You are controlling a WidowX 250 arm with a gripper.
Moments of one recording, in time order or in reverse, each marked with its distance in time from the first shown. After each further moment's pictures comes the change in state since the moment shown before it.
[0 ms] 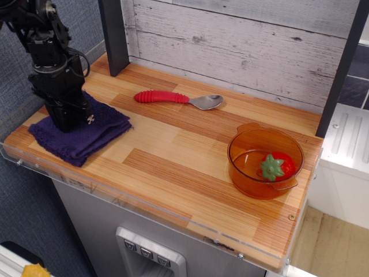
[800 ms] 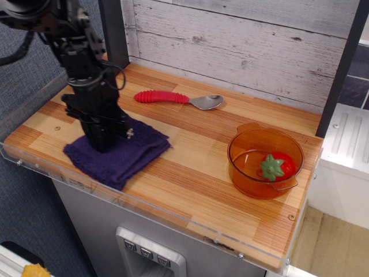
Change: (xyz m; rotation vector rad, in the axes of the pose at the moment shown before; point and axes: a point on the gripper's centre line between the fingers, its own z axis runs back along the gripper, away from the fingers) arm 0.001 -0.072 0.003 -0.107 0.036 -0.010
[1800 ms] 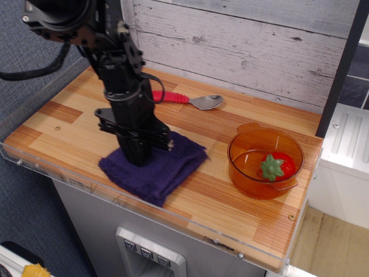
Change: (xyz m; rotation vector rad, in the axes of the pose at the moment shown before) arm 0.004 -0.057 -0.004 -0.041 -0.022 0.054
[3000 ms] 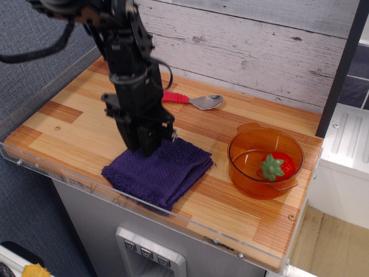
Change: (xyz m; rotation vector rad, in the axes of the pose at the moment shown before) arm 0.011 -0.001 0.029 0.029 -0.028 -0.106
